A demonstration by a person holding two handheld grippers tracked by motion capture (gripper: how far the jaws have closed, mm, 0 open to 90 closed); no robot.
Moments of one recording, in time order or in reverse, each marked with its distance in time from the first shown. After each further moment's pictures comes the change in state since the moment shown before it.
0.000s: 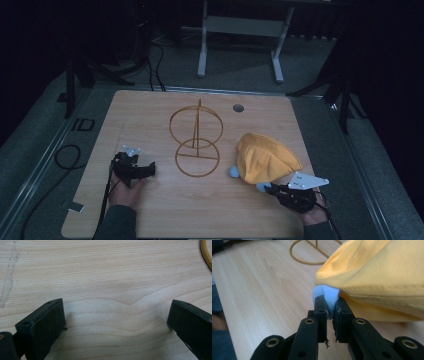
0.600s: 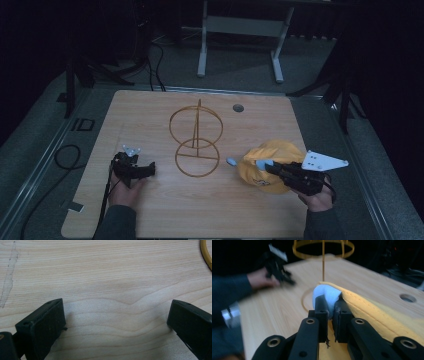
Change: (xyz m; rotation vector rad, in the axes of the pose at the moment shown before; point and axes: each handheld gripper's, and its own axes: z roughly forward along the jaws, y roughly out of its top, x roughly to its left) left arm 0.000 0.000 0.000 -0.002 0.000 -0.003; right arm -0.008 0.067 -0.033 -0.252 0.092 0.003
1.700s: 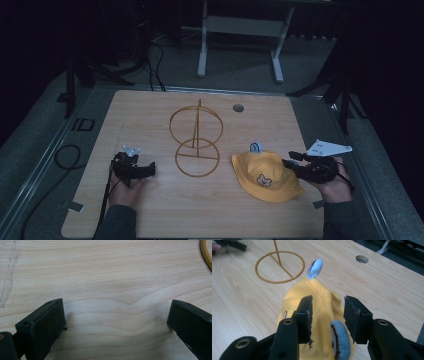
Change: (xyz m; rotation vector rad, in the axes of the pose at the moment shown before) left arm 0.000 0.000 0.000 0.000 -0.001 -0.001; right arm -0.037 0.005 -0.015 0.307 -0.265 -0.011
